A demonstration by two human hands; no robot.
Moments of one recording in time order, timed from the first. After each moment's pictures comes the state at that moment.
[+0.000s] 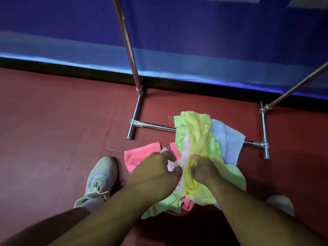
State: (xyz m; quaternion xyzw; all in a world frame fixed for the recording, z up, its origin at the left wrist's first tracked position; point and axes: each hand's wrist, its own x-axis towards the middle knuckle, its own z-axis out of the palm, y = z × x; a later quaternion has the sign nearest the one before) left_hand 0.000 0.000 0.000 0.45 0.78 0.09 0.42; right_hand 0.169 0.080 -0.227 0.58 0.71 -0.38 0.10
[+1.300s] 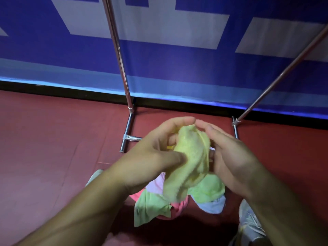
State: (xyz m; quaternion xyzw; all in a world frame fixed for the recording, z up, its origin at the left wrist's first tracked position) left_hand 0.001 0.001 0.107 0.41 0.41 0.44 0.69; right_hand 0.173 0.056 0.103 0.49 0.36 -0.75 -0.26
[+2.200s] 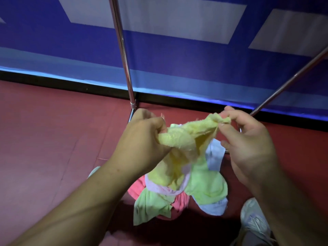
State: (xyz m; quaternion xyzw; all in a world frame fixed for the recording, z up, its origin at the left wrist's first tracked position) left_hand -0.030 0.030 0.073 0.62 0.71 0.28 0.18; right_hand 0.166 0.089 0.086 0.53 0.50 -0.54 -0.43
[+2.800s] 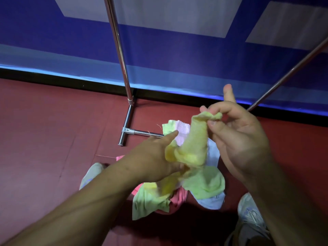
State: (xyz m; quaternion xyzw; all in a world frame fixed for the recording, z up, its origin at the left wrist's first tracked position) left_hand -0.009 0.022 0.056 0.62 0.69 0.02 0.38; right_hand 0.163 0.079 0.099 0.34 0.56 -0.62 -0.43
